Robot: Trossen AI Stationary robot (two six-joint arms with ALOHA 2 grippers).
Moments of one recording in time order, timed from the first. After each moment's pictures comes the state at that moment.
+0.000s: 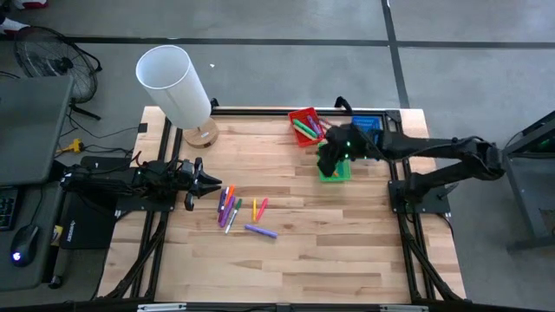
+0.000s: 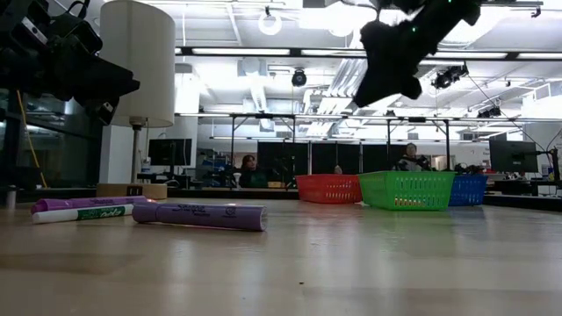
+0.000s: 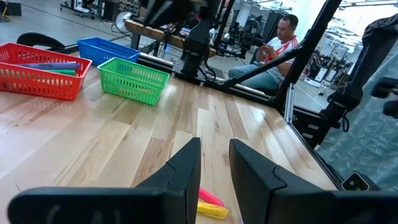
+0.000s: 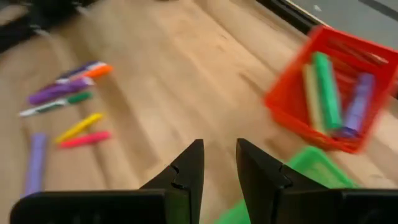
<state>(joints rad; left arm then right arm) -0.06 0.06 0.02 0.00 -0.03 -0.32 -0.23 1.22 0.89 -0.39 0.12 0.38</state>
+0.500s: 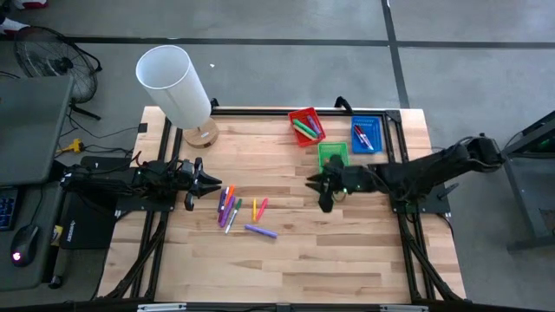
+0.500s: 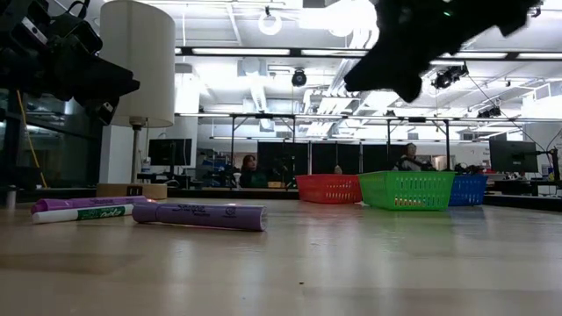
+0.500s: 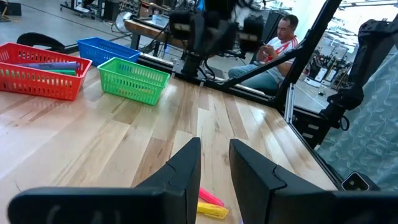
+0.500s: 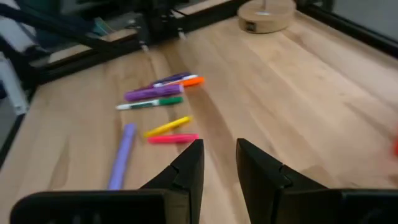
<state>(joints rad) -0.06 0.06 0.02 0.00 -0.03 -0.32 0.15 1.22 0.62 0.15 0.29 0.41</state>
